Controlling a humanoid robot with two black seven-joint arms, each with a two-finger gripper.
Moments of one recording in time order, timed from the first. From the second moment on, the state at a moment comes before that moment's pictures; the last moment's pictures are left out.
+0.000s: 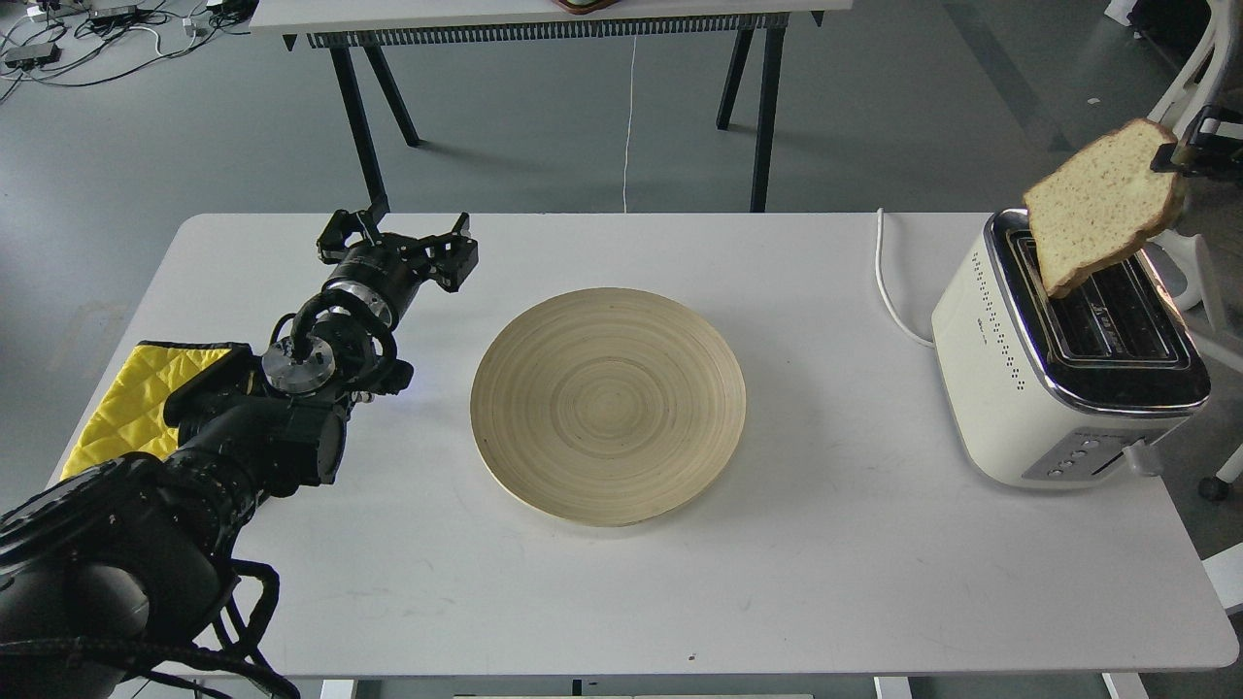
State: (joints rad) left arm -0.88 -0.01 -0.63 -0.16 -1.03 -0.49 0.15; right arm 2.28 -0.62 -1.75 1.34 -0.12 0.16 0.49
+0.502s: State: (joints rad) left arm -0.88 -0.01 -0.63 -0.16 -1.03 -0.49 0.15; right arm 2.37 -0.61 -1.80 1.42 -0.14 0.16 0.49
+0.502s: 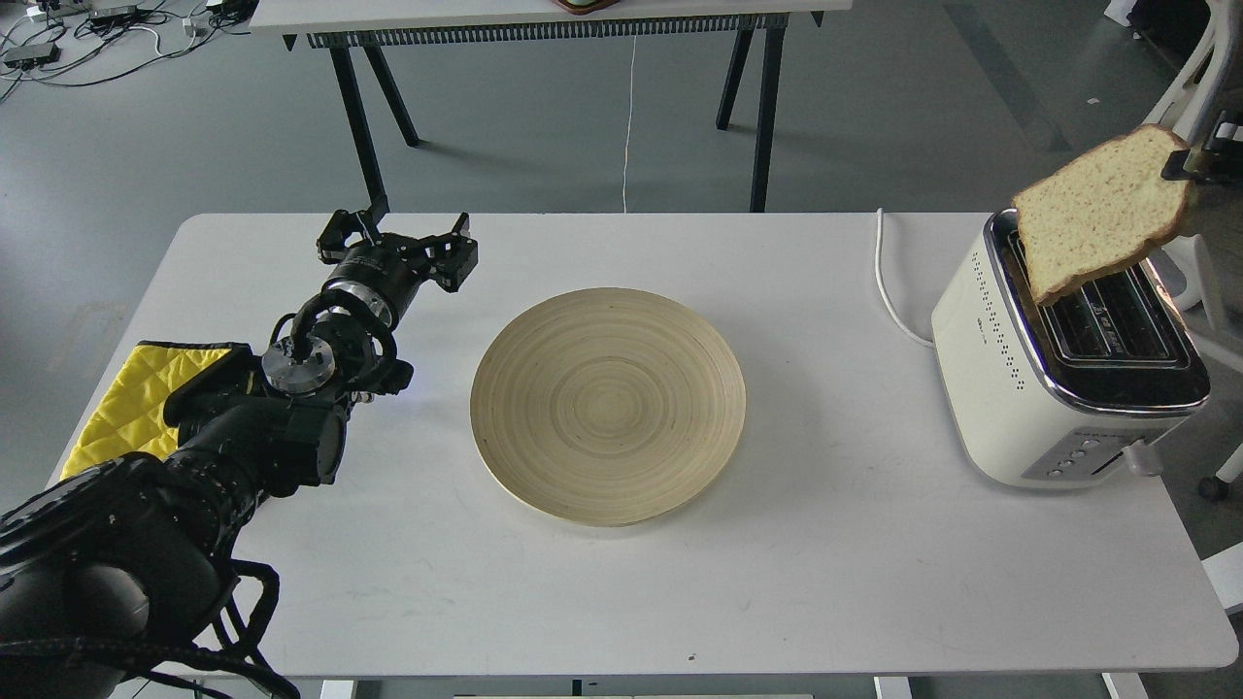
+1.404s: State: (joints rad) left arm -0.88 -0.01 -0.63 -0.16 -1.03 -0.49 0.15; right arm 2.39 -0.62 -1.86 1.47 -0.20 0.15 0.49
